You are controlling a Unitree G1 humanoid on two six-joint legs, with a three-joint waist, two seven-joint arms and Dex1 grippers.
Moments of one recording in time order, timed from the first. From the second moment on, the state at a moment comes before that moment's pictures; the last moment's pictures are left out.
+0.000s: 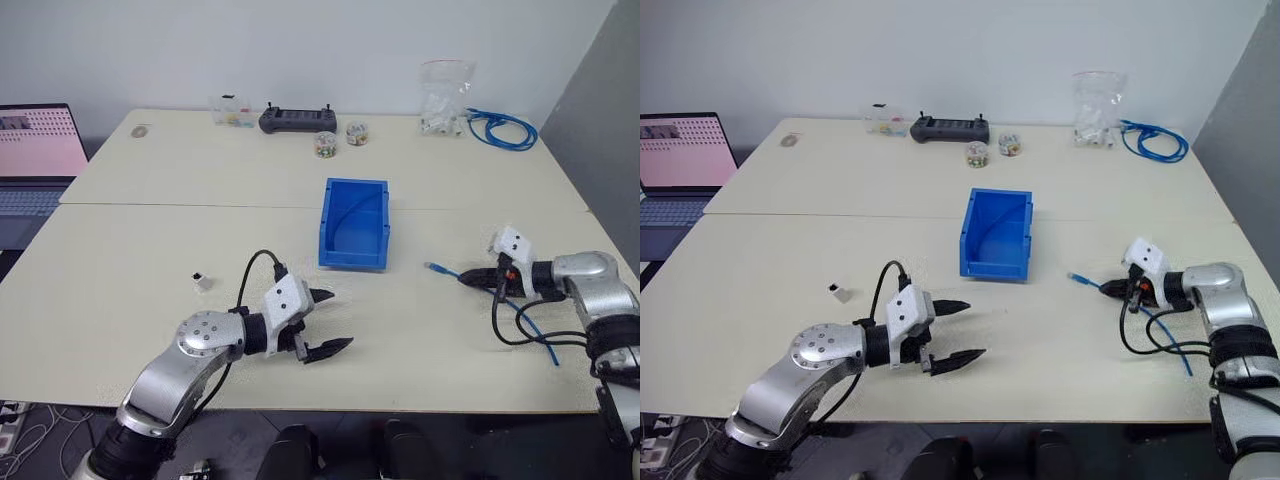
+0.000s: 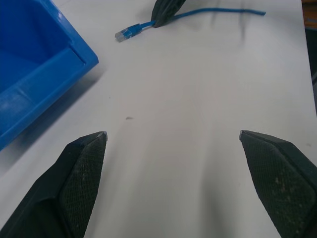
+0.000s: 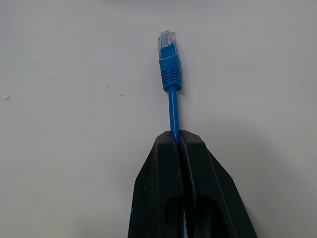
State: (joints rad) left arm -0.11 0.66 -0.19 -0.44 -0.31 0.46 -0.87; right arm -0.58 -0.77 0.12 0.59 0.07 0.07 1.32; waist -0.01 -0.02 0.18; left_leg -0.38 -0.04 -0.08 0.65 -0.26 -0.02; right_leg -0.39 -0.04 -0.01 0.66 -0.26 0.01
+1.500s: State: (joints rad) left arm -0.17 0.70 -0.16 0.00 -0.16 0.02 -1.05; right arm -0.27 -0.62 0.25 -0.37 0.29 0.68 1.14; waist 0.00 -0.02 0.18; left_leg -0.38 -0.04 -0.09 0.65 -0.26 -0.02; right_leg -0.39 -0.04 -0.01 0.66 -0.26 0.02
